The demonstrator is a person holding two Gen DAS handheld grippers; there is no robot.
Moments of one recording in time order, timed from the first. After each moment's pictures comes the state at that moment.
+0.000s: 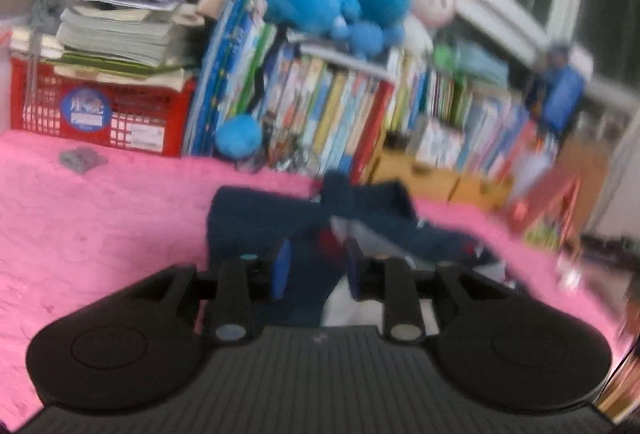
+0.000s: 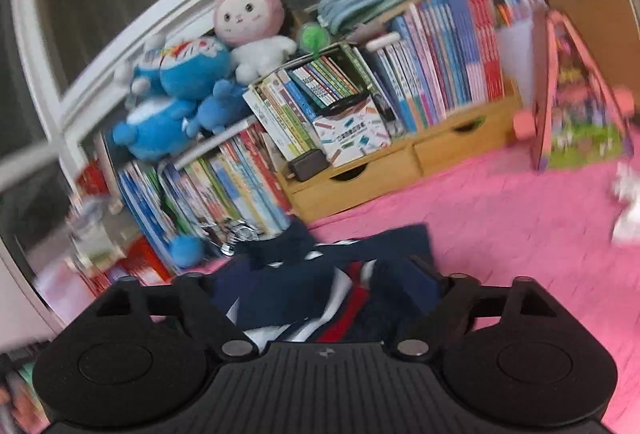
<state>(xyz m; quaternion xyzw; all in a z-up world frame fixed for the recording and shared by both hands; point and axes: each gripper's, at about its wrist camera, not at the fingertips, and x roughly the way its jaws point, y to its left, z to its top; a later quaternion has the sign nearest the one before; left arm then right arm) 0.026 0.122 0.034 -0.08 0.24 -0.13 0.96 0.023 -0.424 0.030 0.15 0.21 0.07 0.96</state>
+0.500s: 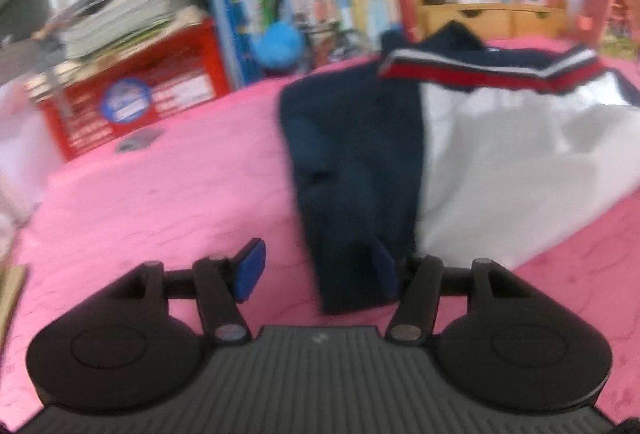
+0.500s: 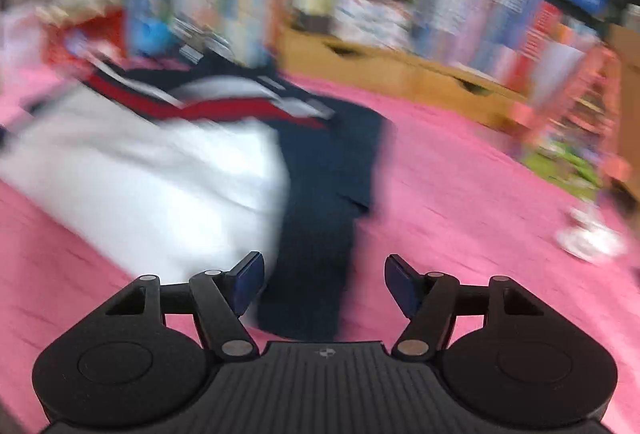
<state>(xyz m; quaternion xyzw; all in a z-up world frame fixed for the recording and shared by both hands) 0.001 0.118 -0.037 0.11 0.31 -0.02 0.94 -0.007 -0.401 -0.075 -0.09 0.31 0.03 0.95</state>
